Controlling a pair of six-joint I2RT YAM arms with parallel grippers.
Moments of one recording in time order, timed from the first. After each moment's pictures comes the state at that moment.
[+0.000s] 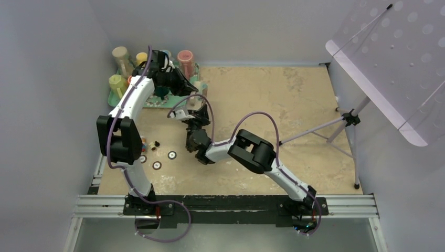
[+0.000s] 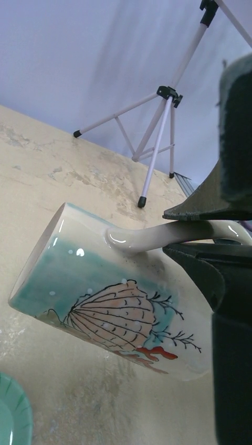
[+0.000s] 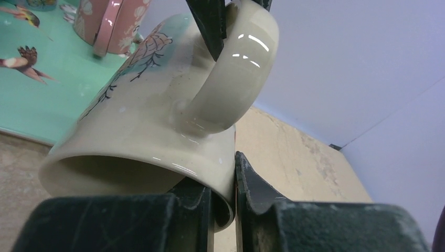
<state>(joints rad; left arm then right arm) -0.11 1.84 1.68 -0.74 0.58 -0.80 1.10 2.47 1.56 1.41 1.15 -1.03</state>
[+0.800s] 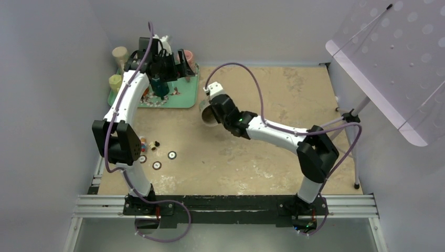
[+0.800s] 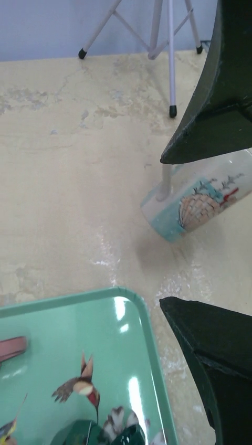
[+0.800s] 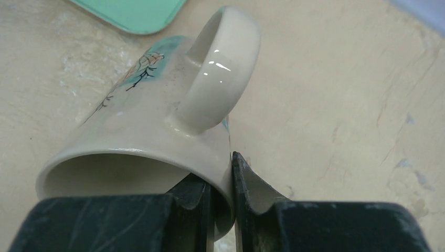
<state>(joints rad) -0.11 1.83 1.83 -0.72 0.43 -0.36 0.92 1.77 1.28 -0.02 0.54 0.03</state>
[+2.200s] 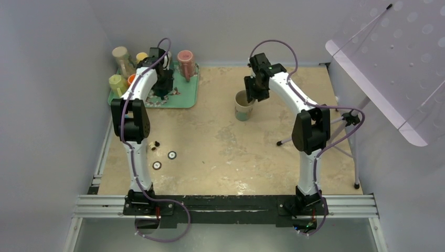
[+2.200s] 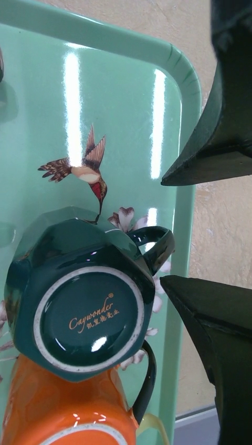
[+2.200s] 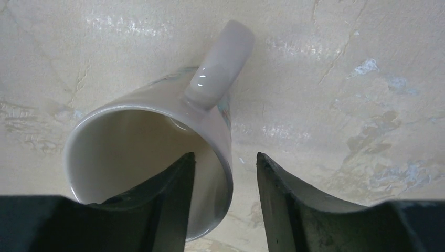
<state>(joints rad) -0.05 2.21 1.99 -0.80 -0.13 0.00 0.37 2.07 1.91 -0.94 0.06 0.22</state>
